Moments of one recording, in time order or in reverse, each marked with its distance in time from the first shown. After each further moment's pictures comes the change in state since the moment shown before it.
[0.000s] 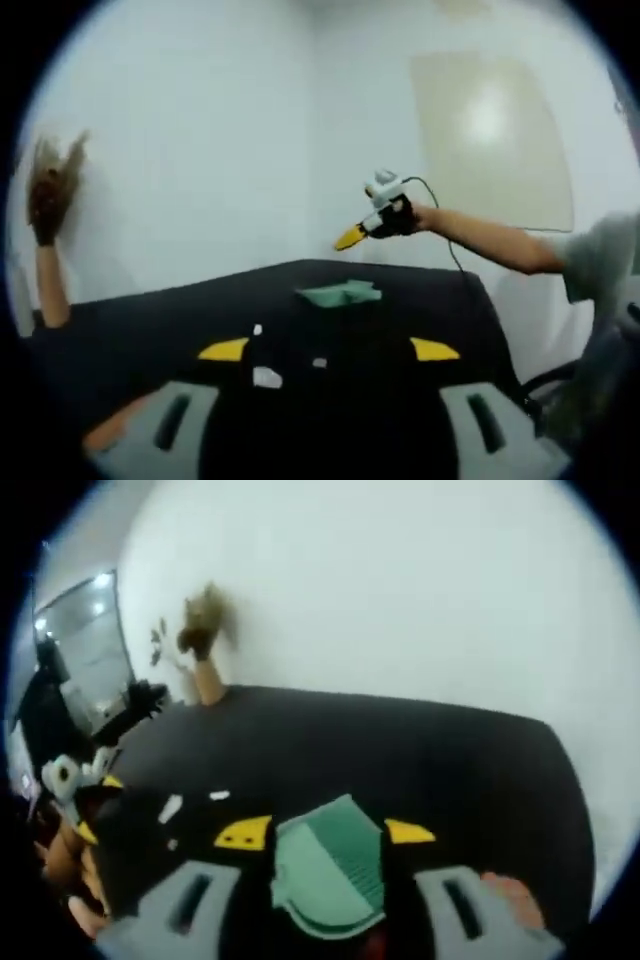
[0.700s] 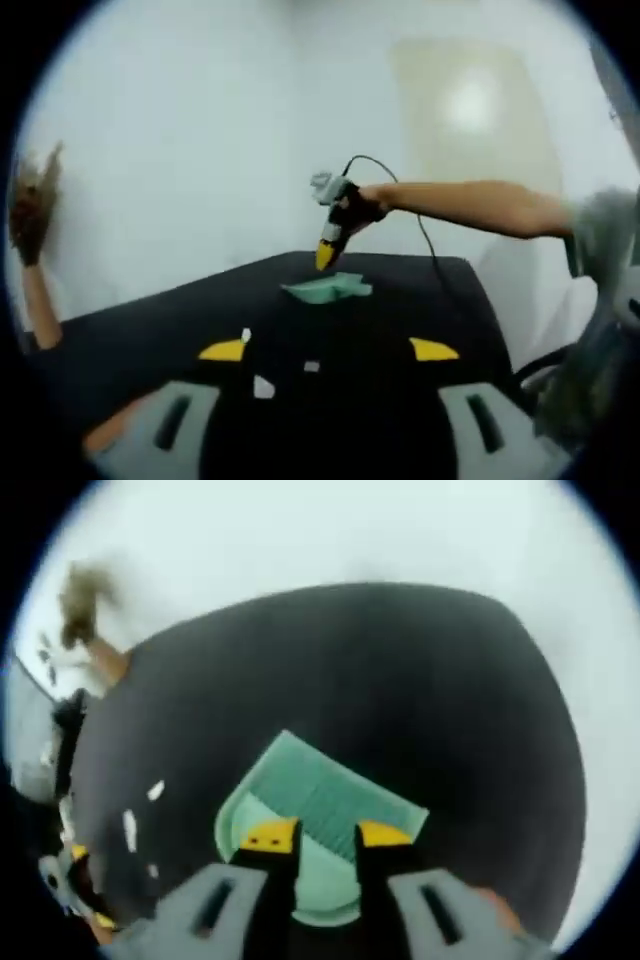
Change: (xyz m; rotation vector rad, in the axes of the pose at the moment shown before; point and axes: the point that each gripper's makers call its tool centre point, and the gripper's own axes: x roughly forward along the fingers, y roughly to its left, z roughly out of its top) left arm 0.006 -0.016 -0.001 0.039 0.027 -0.083; right arm 0.028 -0.013 -0.063 0.314 0.450 -0.257
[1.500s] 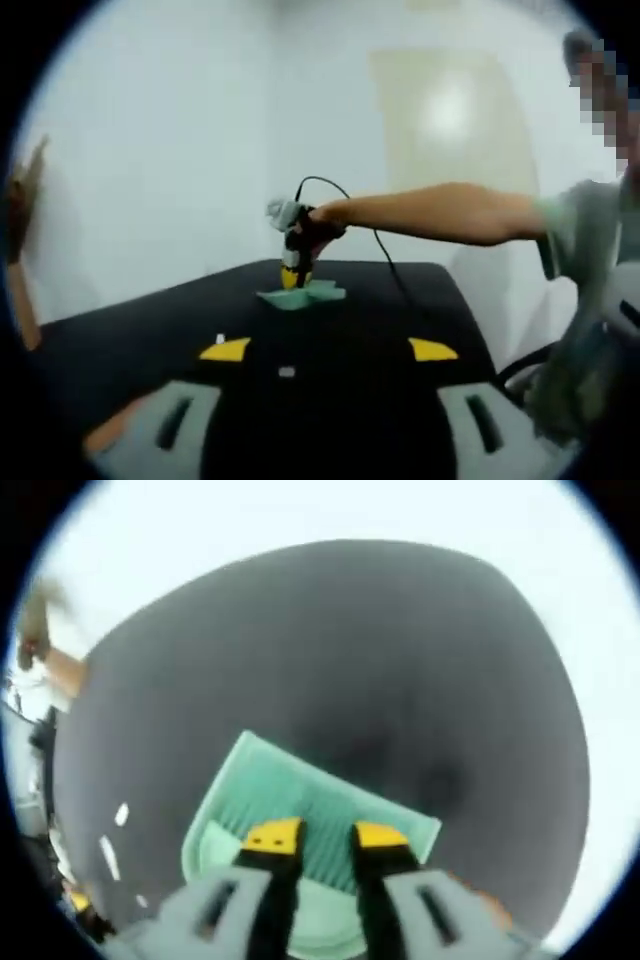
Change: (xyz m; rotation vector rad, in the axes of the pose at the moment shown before) left arm 0.006 -0.012 -0.001 -0.002 -0.031 -0.100; right arm 0.043 -0.025 0.035 0.041 0.126 -0.111
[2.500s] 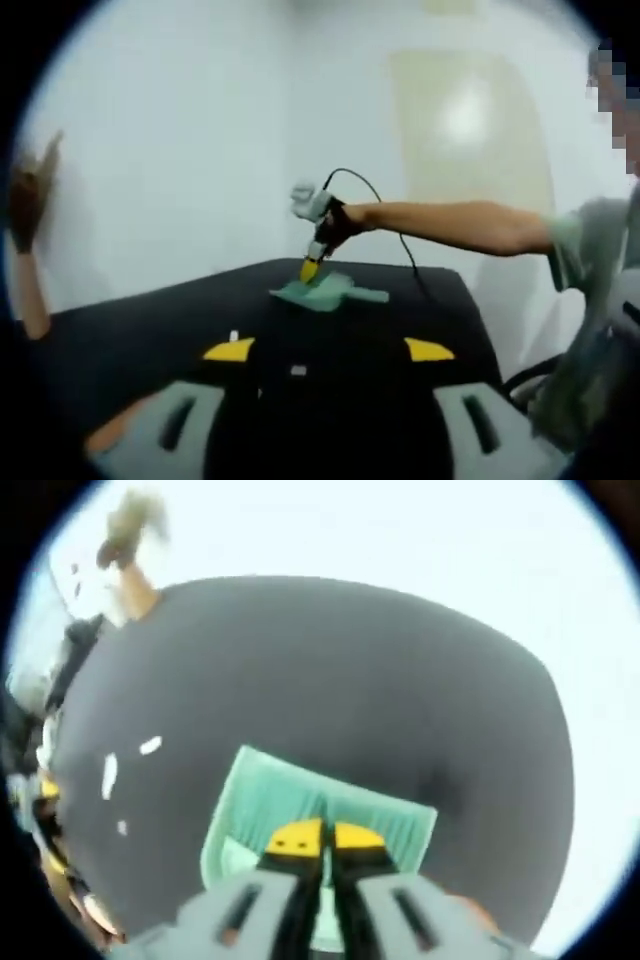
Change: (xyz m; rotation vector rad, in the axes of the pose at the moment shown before) left arm -0.005 0.009 0.002 -0.037 0.005 0.080; right arm -0.043 0.040 -0.028 -0.418 -0.179 0.115
